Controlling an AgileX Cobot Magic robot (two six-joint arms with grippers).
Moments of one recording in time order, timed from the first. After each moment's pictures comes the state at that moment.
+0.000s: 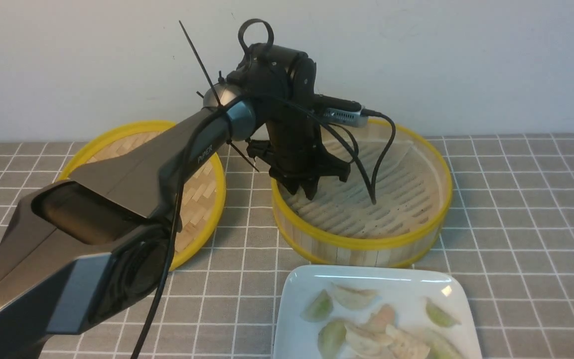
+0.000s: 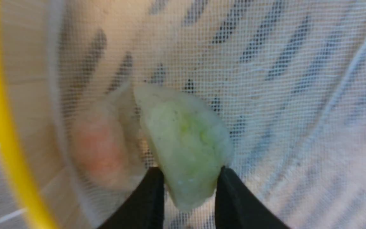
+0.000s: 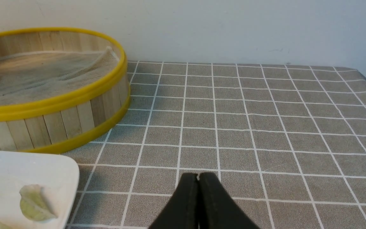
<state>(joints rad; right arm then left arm) -0.03 -0.01 0.02 -0.05 0.39 0.07 -0.52 2.47 -2.36 -0.06 1.24 -0.11</state>
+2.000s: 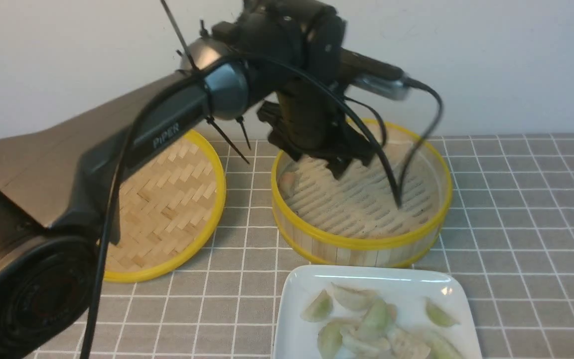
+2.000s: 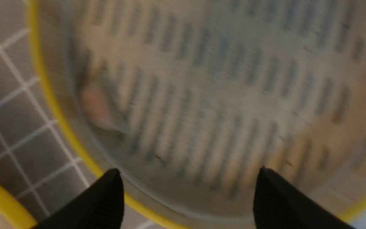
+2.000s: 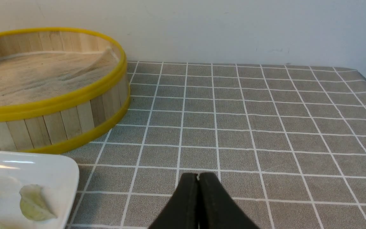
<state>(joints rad) -0.03 -0.01 0.02 -0.05 0.39 0.07 -0.61 2.17 -2.08 0.08 1.11 -0.13</state>
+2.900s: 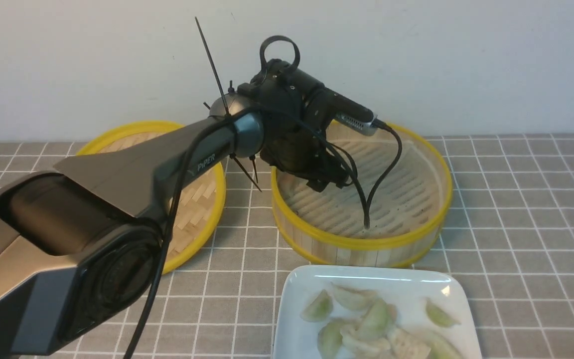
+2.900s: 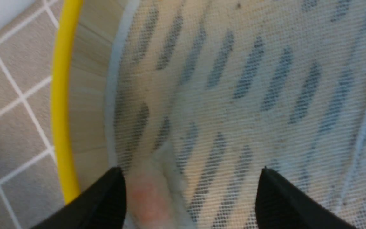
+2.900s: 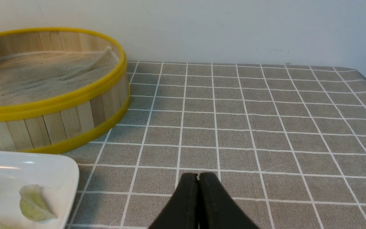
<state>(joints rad) -0.03 -0.01 0.02 -0.05 0.39 0.07 -0.58 2.36 -2.08 0.21 0.90 -0.10</state>
